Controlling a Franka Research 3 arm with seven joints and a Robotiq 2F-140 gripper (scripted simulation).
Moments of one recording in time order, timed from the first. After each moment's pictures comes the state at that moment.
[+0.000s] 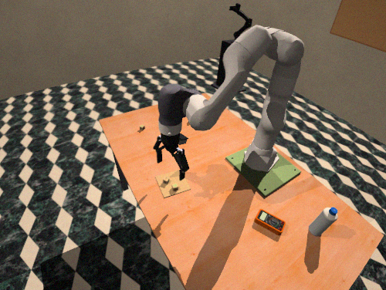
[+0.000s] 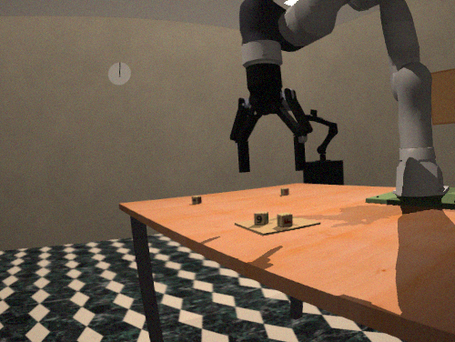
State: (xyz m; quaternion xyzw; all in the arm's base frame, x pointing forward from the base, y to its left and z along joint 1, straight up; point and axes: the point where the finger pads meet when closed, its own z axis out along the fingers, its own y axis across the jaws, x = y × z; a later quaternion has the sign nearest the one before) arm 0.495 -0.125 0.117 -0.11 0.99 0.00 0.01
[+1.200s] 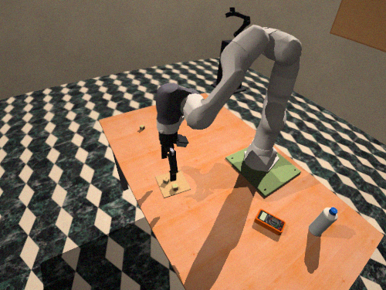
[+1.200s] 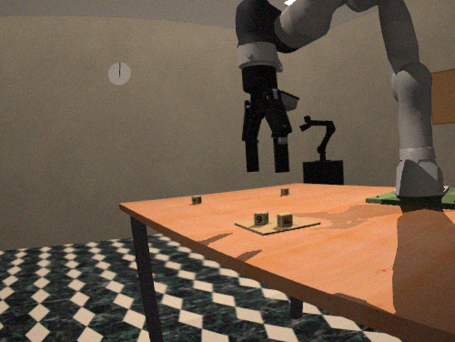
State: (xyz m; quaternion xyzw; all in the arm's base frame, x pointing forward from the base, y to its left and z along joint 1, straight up) arm 0.497 -0.138 0.116 0.13 0.99 0.00 0.01
